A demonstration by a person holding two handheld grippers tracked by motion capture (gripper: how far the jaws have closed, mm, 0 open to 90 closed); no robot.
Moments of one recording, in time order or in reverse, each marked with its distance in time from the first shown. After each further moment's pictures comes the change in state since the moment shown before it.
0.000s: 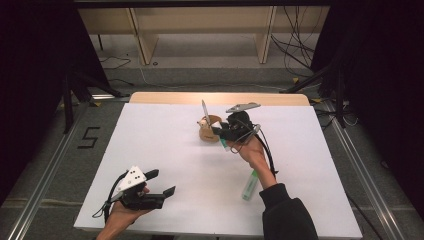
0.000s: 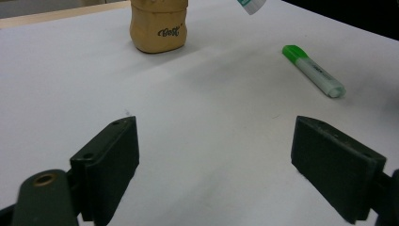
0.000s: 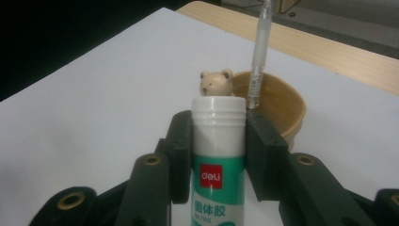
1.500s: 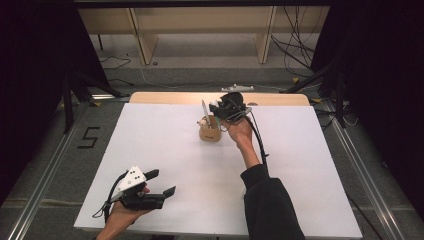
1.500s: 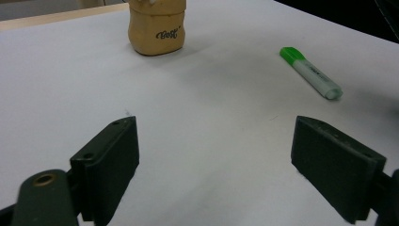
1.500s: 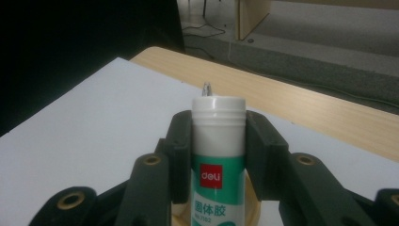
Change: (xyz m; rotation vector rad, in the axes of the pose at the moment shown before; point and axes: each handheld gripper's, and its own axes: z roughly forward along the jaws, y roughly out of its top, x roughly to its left) left arm -0.001 0.001 -0.001 -0.011 -0.005 0.003; right arm -0.019 0.045 0.033 -0.106 -0.145 0.077
